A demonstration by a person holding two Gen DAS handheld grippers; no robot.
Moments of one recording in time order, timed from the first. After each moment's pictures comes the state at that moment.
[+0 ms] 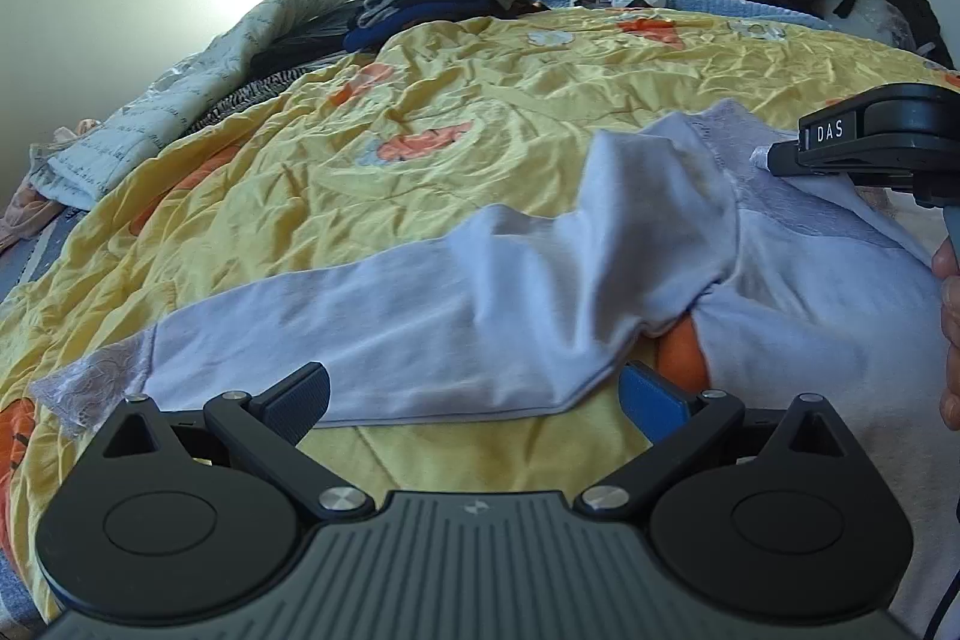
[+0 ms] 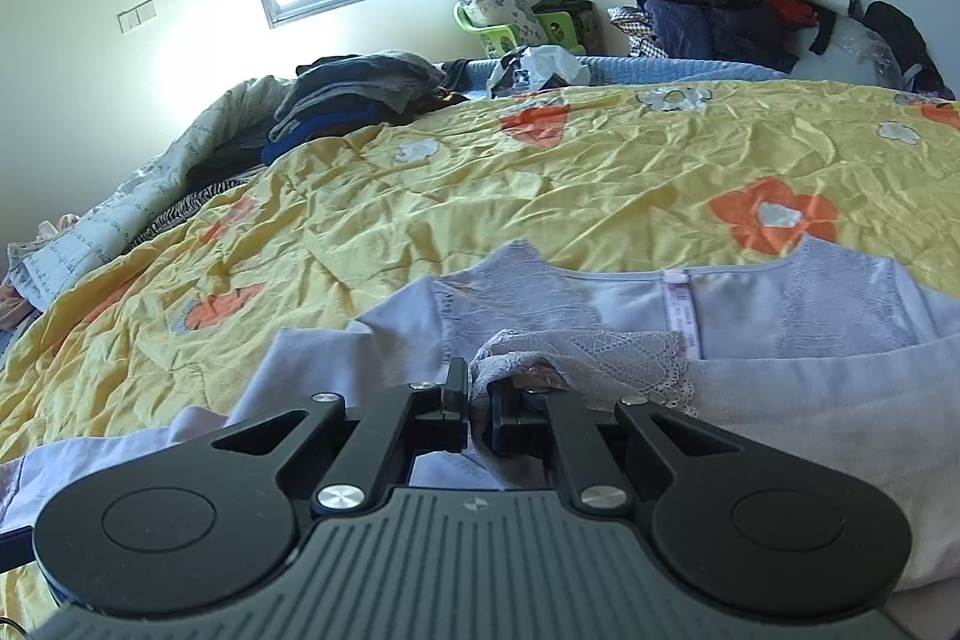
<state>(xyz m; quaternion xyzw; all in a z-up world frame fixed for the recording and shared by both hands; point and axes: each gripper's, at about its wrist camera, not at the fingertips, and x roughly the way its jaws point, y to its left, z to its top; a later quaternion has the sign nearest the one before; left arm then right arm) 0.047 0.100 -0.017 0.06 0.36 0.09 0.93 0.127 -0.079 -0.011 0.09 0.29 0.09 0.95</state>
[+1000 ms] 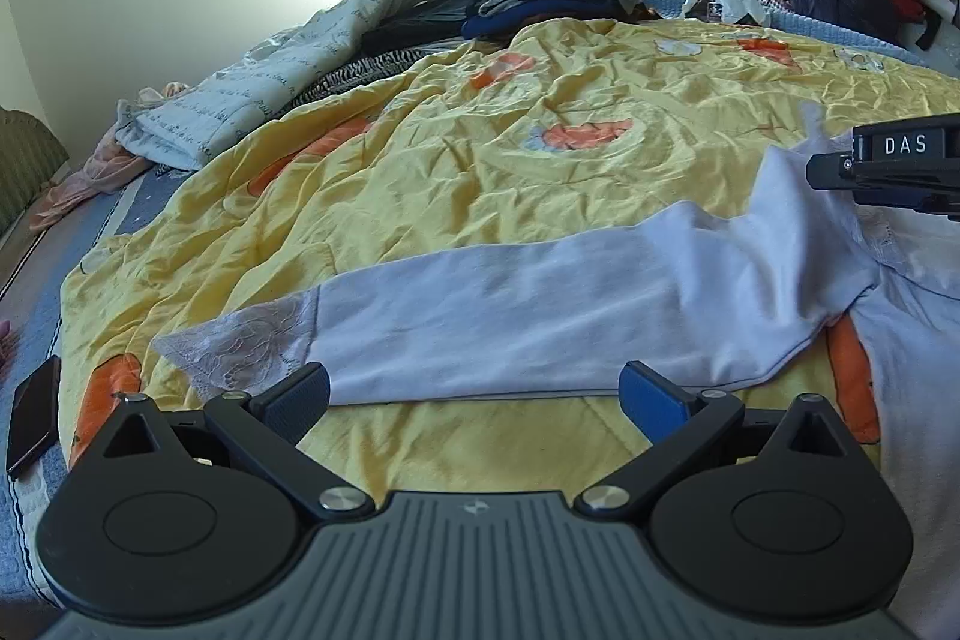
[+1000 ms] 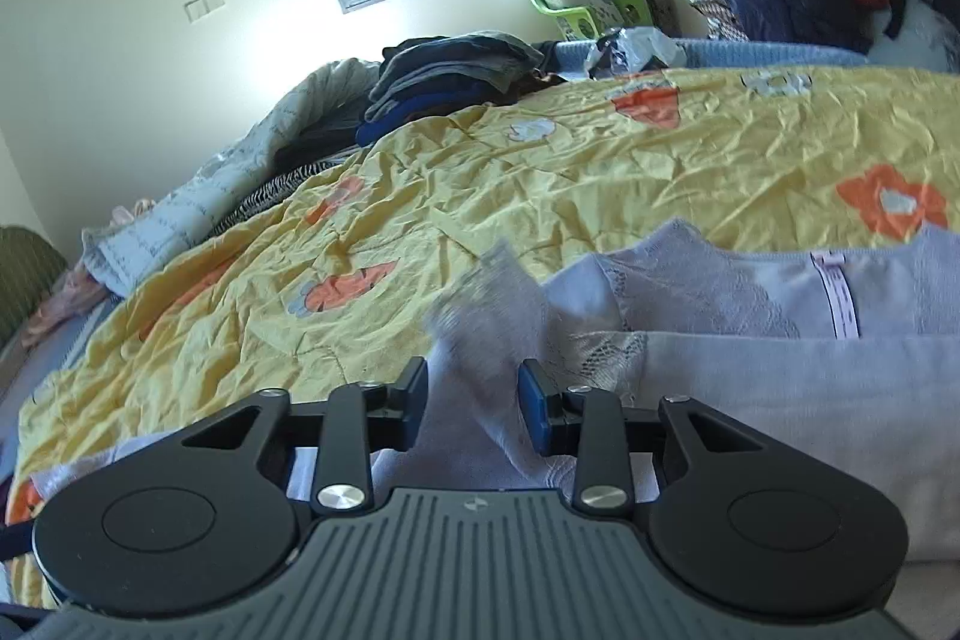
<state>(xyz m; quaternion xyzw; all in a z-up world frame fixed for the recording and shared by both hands) 0.021 0.172 -0.004 0.04 0.35 0.16 0.92 0.119 -0.026 -0.001 0.10 0.30 0.17 0.94</state>
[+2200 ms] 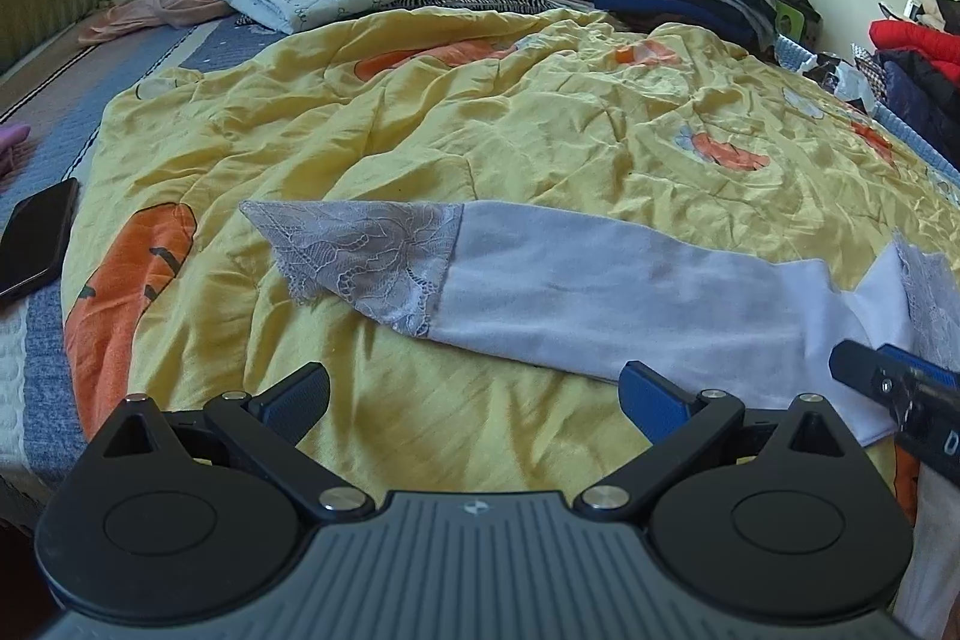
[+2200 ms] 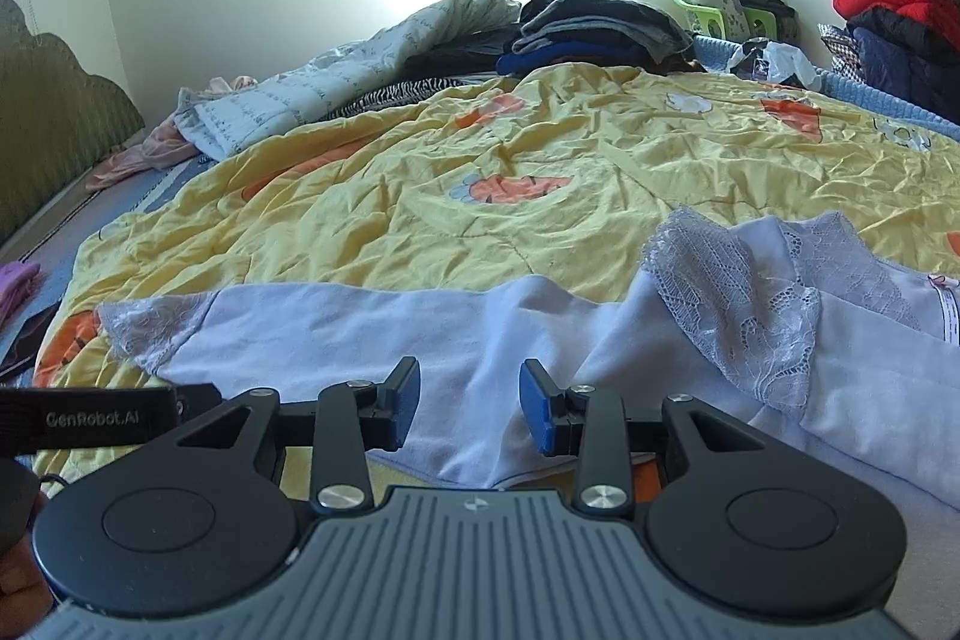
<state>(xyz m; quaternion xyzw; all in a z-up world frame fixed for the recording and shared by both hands) 0.005 0.257 -0.017 -0.14 0.37 0.22 0.89 0.062 0.050 -0.007 -0.02 0.31 0.26 0.91</state>
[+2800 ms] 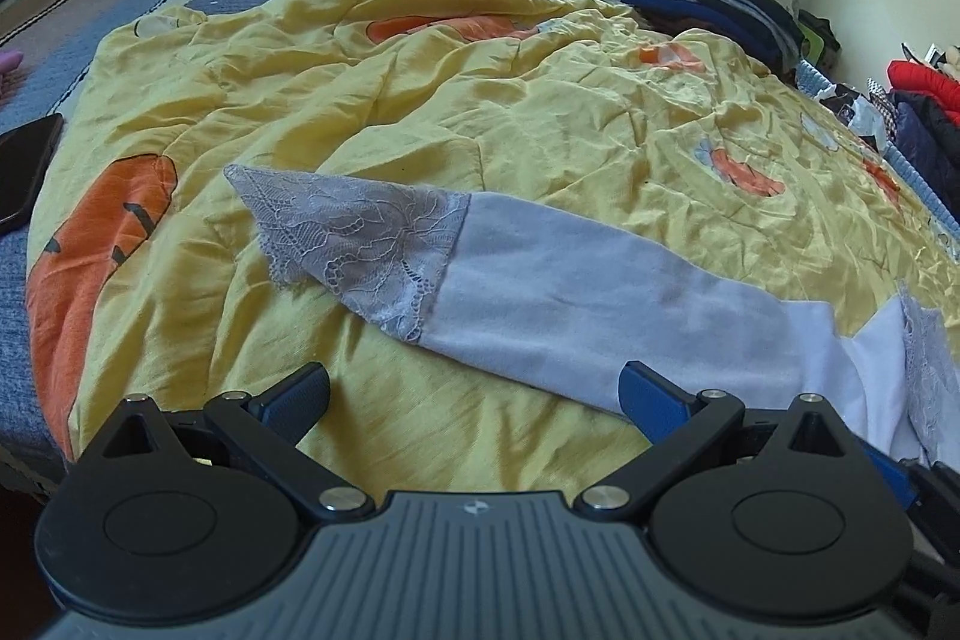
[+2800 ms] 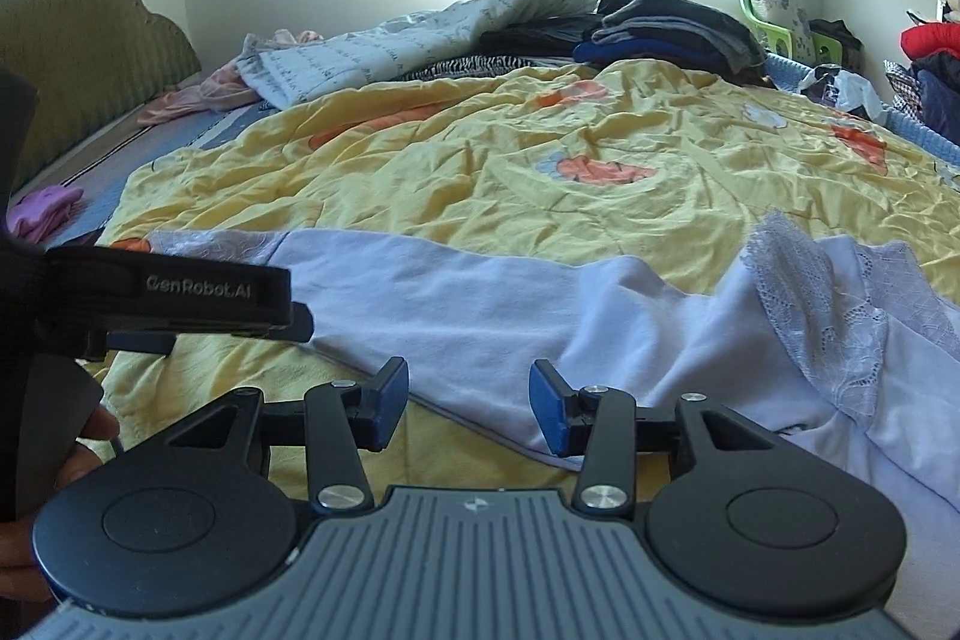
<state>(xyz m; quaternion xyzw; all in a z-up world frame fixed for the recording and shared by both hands) 0.019 0.276 -0.024 -0.21 0.37 0.21 0.88 0.043 0.081 -0.014 -0.07 0.31 0.31 0.89</state>
